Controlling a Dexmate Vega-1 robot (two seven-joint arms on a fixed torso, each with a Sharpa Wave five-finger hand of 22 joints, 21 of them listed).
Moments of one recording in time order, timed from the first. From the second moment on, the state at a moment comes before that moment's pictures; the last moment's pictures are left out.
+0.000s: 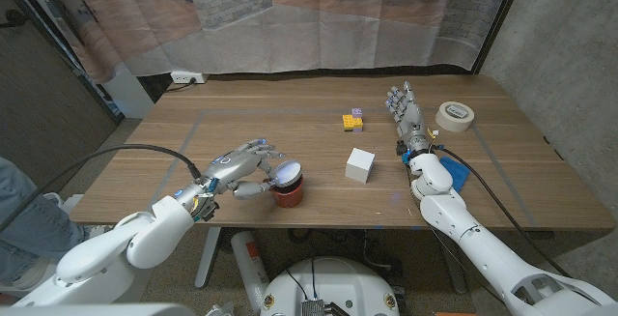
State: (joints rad) left arm 1.69 0.89 -0.06 -2.21 0.66 -0.11 0.13; left_hand 1.03 -0.03 0.52 -0.11 0.23 1.13 -0.07 0.32 0.17 0.40 -0.22 0.20 0.18 0.17 -0.04 0.19 0.18 -0.03 0.01 0.21 0.18; right arm -0.91 -0.35 -0.38 -1.30 0.62 0.49 -0.07; right_hand 0.15 0.02 0.14 -0.03 0.26 0.22 0.04 0.19 0.19 0.25 0.08 0.22 0.19 0.13 0.03 0.19 0.18 0.16 -0.02 0.20 0.18
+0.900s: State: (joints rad) left arm 1.68 0.93 -0.06 -2.21 0.56 -0.13 0.05; left_hand 0.84 -0.11 0.48 -0.04 0.24 1.03 -0.16 0.25 0.21 0.26 -0.19 0.18 0.19 0.05 -0.04 0.19 0.20 -0.14 0.07 0.20 0.19; right arm -0.91 -0.36 -0.38 -1.29 0.63 0.49 -0.06; right_hand 0.15 0.02 0.14 -0.03 0.26 0.23 0.03 0.19 0.19 0.26 0.08 0.22 0.19 0.13 0.03 0.19 0.18 0.16 -0.02 0.20 0.18
